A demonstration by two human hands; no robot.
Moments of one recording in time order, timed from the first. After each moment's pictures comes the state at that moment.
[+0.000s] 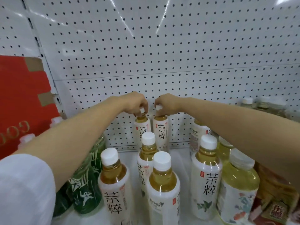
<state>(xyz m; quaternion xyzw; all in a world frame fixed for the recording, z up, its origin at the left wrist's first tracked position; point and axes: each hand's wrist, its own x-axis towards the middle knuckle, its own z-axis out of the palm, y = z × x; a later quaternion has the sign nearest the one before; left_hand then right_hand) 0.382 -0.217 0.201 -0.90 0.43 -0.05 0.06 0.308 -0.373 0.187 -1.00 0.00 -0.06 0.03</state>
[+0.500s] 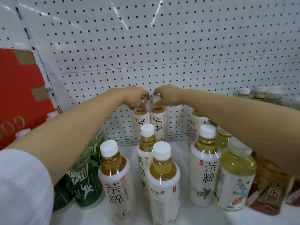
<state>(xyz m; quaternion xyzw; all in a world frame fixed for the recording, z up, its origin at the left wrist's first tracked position) 0.365 -0.223 0.205 -0.91 0.40 -0.01 0.04 0.295 -0.375 0.189 -1.00 0.01 -0.07 0.04</state>
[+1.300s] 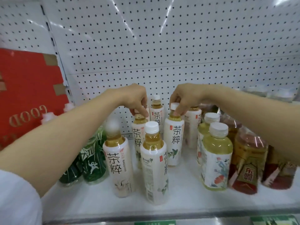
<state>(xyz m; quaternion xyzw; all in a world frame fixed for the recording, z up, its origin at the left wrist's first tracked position) 0.276 -0.192 0.210 -0.92 0.40 -0.02 -0.01 0.175 -0.384 0.203 -0.98 0.01 -0.01 0.18</state>
